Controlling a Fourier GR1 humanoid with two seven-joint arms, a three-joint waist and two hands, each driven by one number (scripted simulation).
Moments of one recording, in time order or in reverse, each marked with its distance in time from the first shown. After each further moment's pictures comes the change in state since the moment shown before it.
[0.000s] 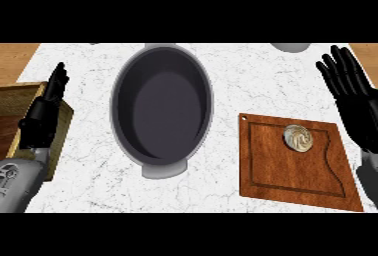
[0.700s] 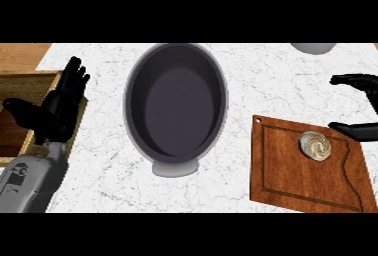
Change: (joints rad) left arm -0.025 -0.120 0.031 -0.127 0.163 -0.010 0.206; right arm -0.149 -0.158 -0.042 0.562 0.193 0.349 -0.466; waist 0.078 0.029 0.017
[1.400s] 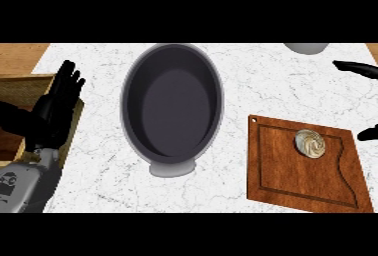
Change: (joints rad) left arm 0.050 0.007 0.017 -0.090 0.017 0.009 0.075; right arm -0.178 -0.195 0.214 0.118 0.276 0.094 -0.096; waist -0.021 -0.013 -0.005
